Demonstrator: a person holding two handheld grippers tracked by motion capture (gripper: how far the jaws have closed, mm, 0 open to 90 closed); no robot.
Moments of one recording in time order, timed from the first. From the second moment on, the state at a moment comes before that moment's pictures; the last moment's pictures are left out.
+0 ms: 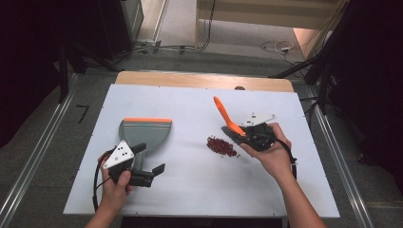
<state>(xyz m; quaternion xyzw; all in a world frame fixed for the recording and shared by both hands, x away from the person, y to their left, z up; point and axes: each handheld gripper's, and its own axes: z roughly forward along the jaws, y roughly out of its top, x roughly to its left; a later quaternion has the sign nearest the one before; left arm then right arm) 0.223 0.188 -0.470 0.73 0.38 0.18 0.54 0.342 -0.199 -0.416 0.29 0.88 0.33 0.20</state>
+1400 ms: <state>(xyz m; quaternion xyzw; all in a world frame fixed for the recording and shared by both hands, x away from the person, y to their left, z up) 0.223 0.200 -0.467 0.71 0.39 0.19 0.55 0.302 -0.331 -0.449 0.41 0.79 0.44 0.11</state>
